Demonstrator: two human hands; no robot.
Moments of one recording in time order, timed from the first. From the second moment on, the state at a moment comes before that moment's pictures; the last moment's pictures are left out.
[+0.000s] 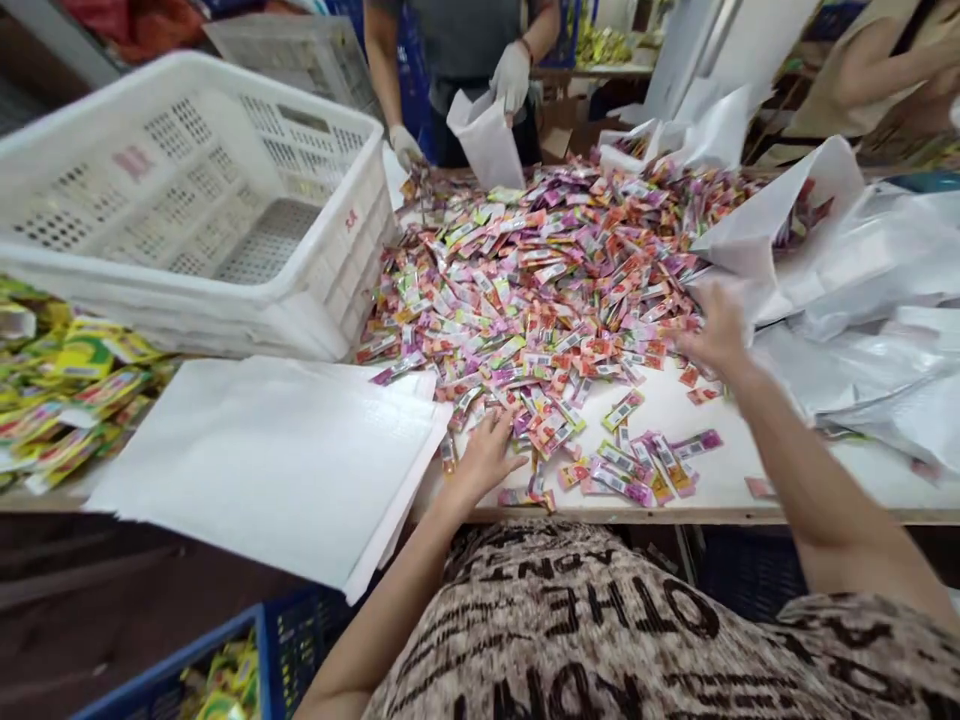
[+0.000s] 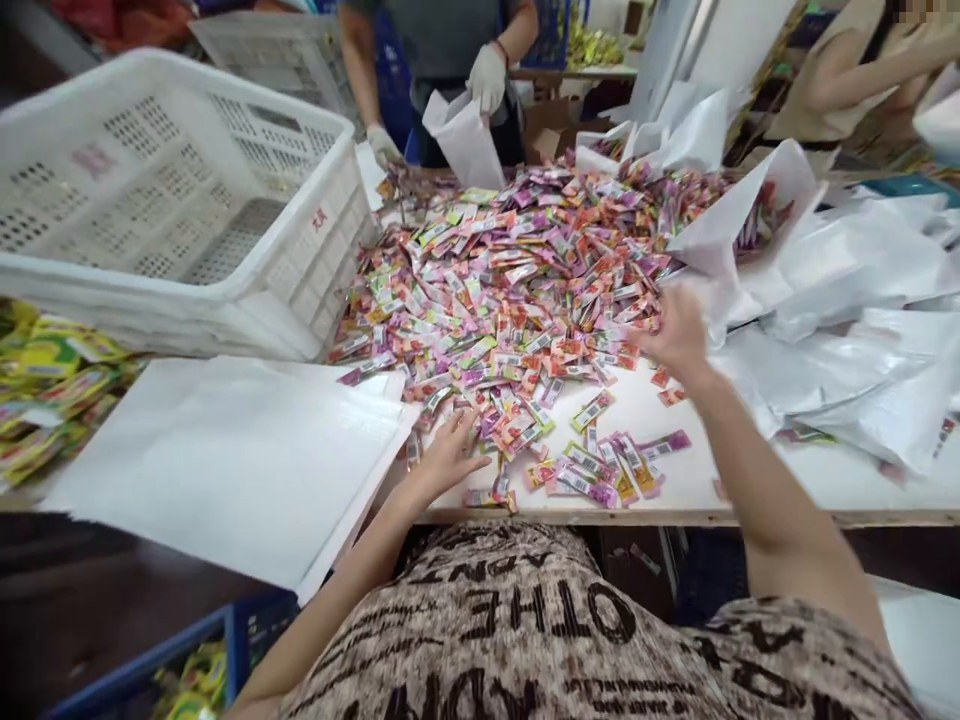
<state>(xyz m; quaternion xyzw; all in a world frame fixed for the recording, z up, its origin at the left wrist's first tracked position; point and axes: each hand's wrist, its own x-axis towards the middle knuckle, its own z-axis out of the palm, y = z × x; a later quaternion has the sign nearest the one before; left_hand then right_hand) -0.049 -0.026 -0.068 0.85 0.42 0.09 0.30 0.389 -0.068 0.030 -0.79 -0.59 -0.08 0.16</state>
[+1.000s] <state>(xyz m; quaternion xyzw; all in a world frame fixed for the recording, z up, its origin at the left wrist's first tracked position) -0.199 -0.007 -0.045 0.64 0.76 -0.05 0.09 0.242 0.011 -0.061 -0.69 -0.72 0.07 0.01</state>
